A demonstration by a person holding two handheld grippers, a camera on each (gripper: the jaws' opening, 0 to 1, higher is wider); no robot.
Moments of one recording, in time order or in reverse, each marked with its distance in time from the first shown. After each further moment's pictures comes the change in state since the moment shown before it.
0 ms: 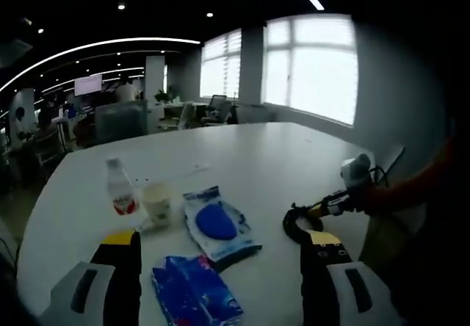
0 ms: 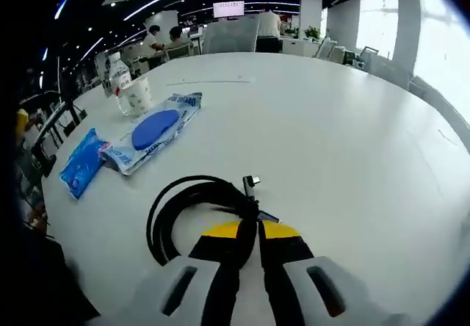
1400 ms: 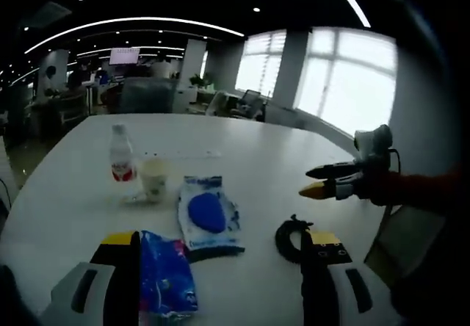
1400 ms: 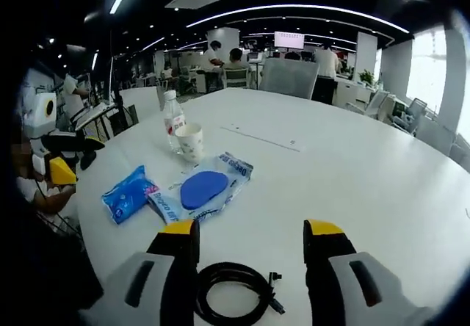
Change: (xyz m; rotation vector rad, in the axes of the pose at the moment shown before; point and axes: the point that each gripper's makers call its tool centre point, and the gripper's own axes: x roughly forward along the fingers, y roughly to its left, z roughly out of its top) left arm 0.013 -0.030 -0.014 -0.225 0.052 0.114; right arm -0.023 0.044 0.121 -0.221 -0.162 0.269
